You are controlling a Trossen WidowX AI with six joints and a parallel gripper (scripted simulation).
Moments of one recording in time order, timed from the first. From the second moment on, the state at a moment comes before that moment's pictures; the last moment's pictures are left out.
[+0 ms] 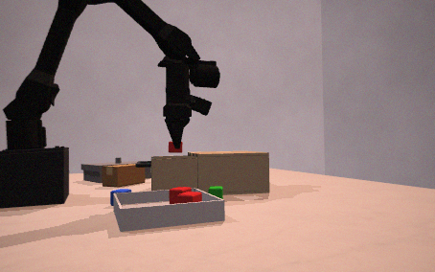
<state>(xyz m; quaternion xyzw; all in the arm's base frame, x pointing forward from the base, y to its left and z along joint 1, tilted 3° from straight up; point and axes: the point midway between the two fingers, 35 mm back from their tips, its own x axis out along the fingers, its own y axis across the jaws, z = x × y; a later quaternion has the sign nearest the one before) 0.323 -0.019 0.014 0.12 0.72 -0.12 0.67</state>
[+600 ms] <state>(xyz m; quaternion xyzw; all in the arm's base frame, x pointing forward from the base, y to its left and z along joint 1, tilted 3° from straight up) 0.320 -0.056 0.048 0.21 0.69 -0.21 0.66</state>
